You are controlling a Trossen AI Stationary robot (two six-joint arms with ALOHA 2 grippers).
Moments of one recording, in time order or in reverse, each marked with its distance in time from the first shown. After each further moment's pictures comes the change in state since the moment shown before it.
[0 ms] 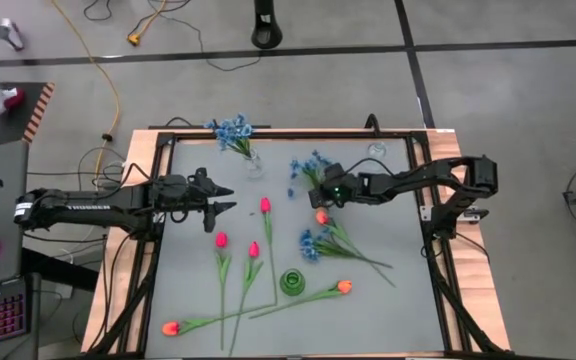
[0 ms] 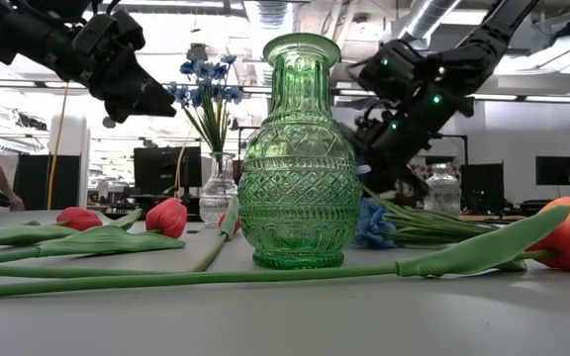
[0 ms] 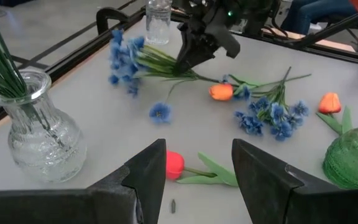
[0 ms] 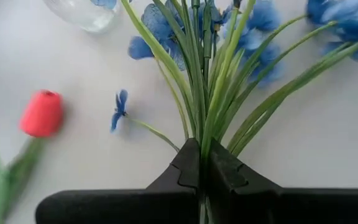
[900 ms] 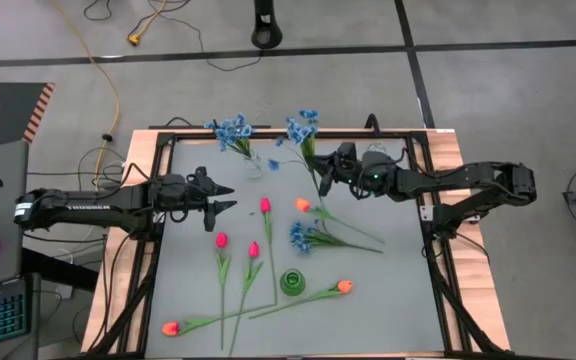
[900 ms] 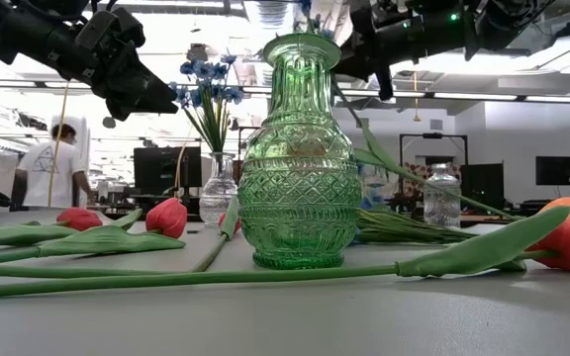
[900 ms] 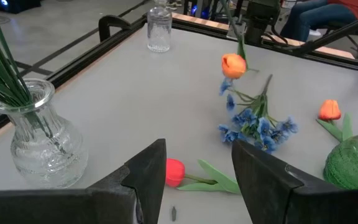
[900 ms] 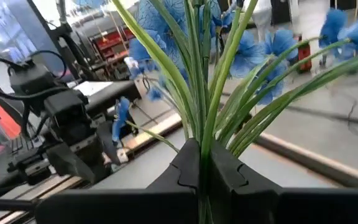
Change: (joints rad) left arm 0.000 -0.001 0.000 0.022 -0.008 0.001; right arm 0.041 -0.297 0.002 0.446 -0.011 -0.430
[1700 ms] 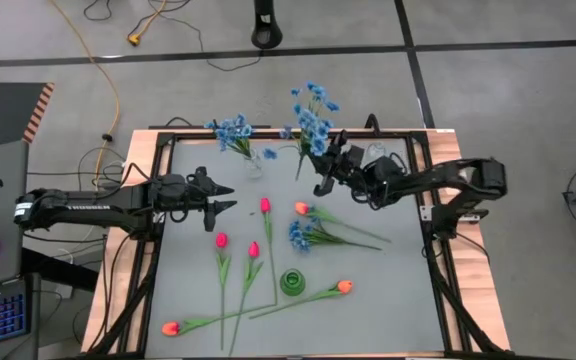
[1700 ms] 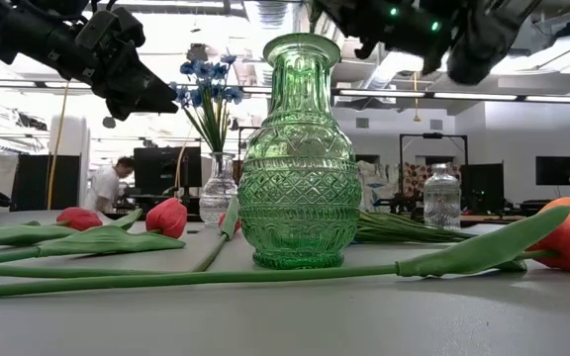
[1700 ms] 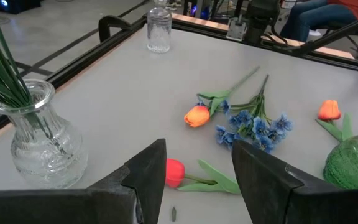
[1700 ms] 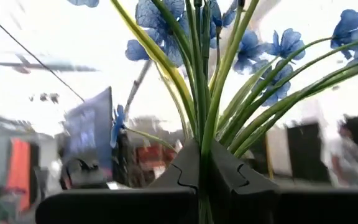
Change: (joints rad) left arm 0.000 0.000 0.000 0.001 0.000 0.001; right arm 0.001 0.277 0.001 0.924 -0.131 -0.360
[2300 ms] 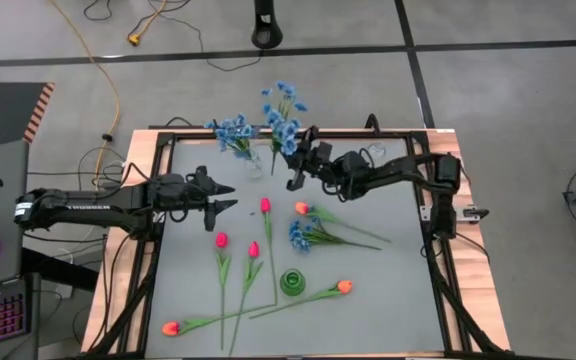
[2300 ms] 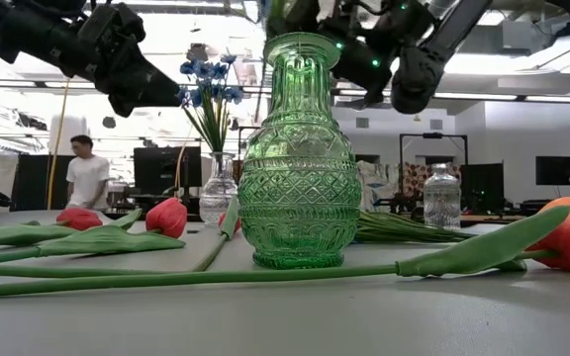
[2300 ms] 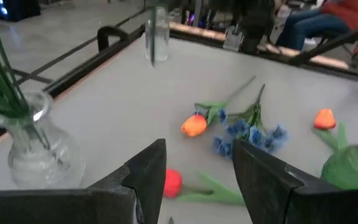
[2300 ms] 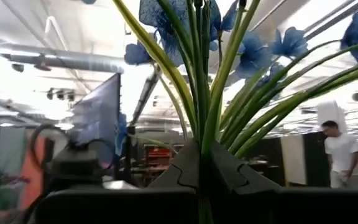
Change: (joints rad) left arm 0.000 0.000 0.000 0.043 0.003 0.000; right arm -0.046 0.313 0.267 0.040 -0.127 0.015
